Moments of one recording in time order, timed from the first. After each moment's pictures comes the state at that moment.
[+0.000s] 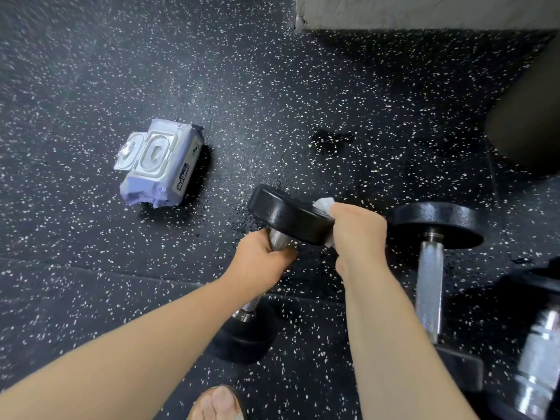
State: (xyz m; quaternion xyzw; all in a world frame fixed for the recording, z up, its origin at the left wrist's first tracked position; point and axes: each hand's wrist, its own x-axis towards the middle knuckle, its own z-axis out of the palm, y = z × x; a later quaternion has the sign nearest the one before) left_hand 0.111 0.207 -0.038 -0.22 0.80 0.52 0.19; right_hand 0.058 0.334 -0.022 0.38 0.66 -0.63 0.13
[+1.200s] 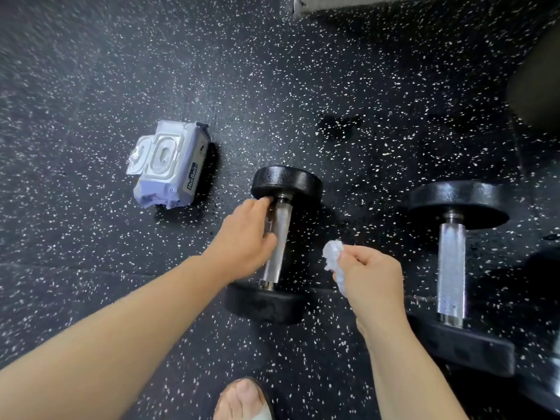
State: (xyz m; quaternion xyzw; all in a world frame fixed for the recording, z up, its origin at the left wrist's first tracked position) left_hand 0.092 0.161 -0.030 0.02 0.96 0.19 0.20; right_hand 0.136 0.347 -0.030 0.31 0.70 -0.61 0.19
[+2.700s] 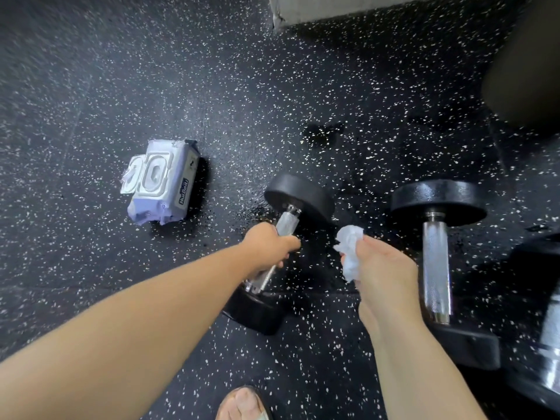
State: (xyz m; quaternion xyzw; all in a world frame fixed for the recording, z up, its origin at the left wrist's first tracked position) left_hand 0.072 0.207 -0.041 -0.25 0.83 0.35 0.36; right_hand 0.122 0.365 -0.002 0.43 0.54 -0.71 0.13
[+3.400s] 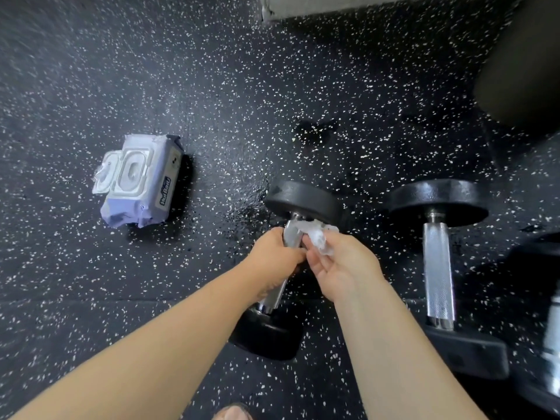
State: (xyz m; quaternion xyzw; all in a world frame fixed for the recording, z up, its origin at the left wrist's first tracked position) left_hand 0.086 0.223 -0.063 -0.21 0.77 0.52 0.31; right_hand 0.084 0.332 -0.039 0.53 0.35 -0.74 0.23
